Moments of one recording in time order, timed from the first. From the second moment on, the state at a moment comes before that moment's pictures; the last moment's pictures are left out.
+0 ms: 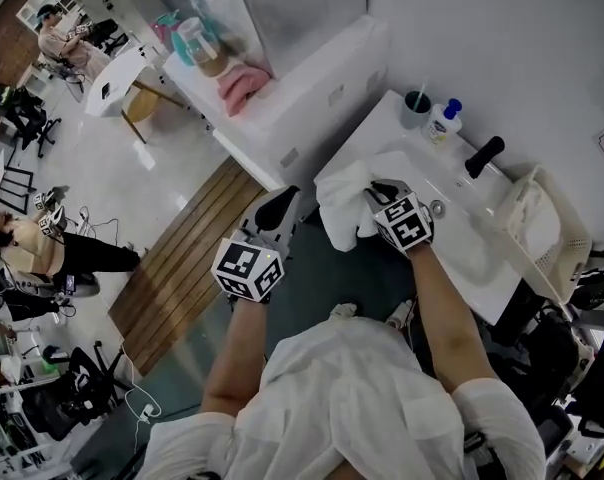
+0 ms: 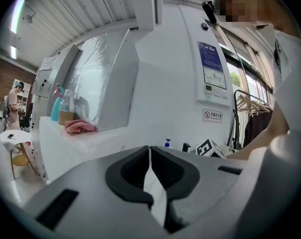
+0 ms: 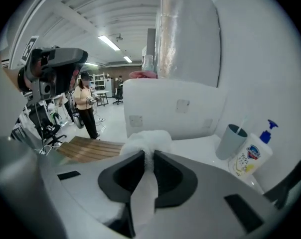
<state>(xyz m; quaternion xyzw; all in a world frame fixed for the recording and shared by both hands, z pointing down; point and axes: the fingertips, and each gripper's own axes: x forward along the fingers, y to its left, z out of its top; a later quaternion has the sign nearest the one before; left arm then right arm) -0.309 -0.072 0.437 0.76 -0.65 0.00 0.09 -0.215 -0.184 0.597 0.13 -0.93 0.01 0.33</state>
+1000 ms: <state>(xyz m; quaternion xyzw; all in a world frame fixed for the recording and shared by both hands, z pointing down) -0.218 -0.156 0.369 0.84 -0.54 -0.03 0.04 -0.065 -0.252 0.339 0.32 -0.94 -0.03 0.14</state>
